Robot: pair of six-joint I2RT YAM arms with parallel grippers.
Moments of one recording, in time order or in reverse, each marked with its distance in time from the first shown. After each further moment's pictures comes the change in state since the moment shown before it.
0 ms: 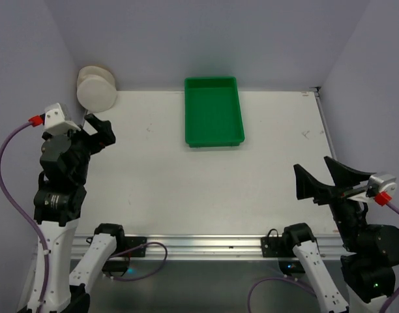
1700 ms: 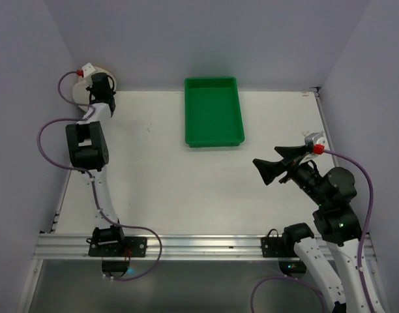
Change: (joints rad) left arm 0.225 1.704 0.704 0.778 -0.165 -0.041; right arm 0.011 0.245 -0.265 0.208 -0.337 0.019
